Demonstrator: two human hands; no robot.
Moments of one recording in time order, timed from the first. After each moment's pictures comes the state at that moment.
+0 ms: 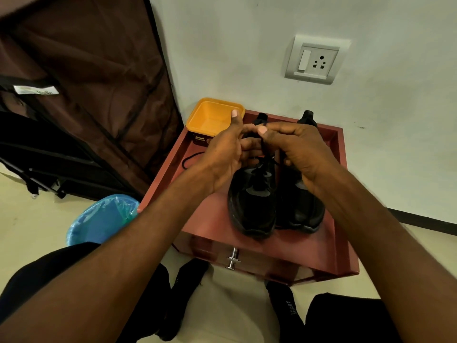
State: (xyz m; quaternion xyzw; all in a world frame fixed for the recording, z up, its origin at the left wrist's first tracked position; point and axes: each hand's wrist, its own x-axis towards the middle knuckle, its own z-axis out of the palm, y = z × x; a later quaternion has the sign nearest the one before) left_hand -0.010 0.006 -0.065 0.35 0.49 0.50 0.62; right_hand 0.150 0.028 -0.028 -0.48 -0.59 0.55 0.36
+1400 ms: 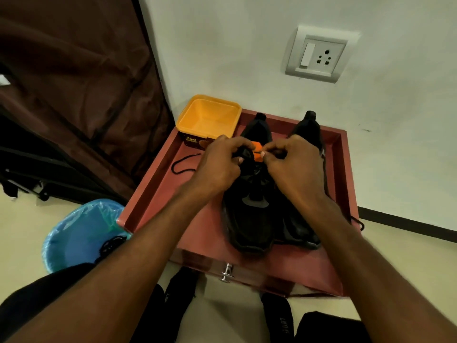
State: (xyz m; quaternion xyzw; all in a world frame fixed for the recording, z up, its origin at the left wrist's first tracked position) left_hand -0.022 0.038 -0.122 0.61 0.67 0.34 0.23; right_hand 0.144 0.061 -0.098 -0.57 -0.74 0.17 0.31
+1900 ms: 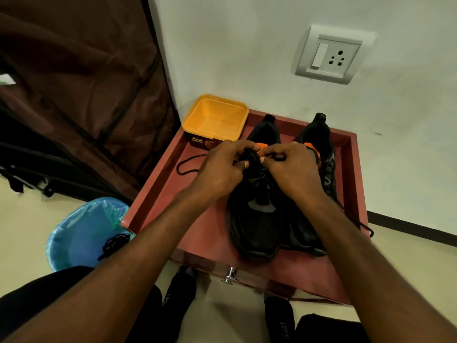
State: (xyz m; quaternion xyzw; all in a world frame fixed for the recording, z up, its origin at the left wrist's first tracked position) left_hand -0.032 0.030 -0.131 0.58 0.63 0.40 0.32; right_hand 0.133 0.077 -0.113 -0.55 -0.73 0.28 0.28
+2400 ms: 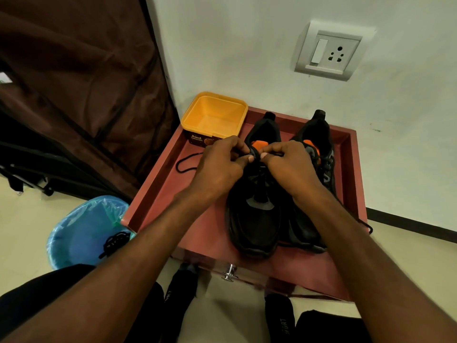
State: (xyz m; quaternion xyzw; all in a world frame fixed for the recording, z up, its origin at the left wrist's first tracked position) left_hand -0.027 0.031 -0.130 0.54 0.67 0.42 0.28; right_hand 0.129 0.077 -0.111 -0.55 -0.69 0.38 0.27
